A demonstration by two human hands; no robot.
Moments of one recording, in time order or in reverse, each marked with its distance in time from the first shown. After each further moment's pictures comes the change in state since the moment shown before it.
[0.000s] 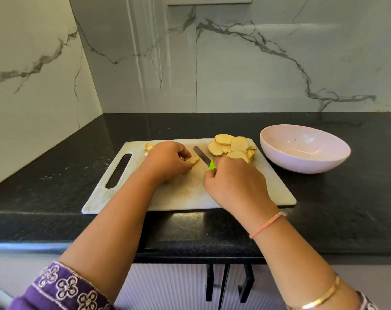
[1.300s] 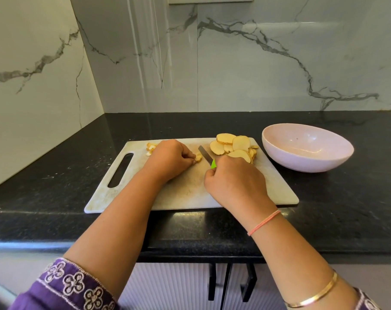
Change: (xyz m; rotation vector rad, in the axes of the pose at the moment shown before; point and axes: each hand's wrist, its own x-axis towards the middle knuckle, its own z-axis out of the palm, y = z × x) left_hand 0.000 0.004 0.002 0.034 0.039 0.063; right_hand 0.001 -0.005 -0.001 0.003 -0.025 0.028
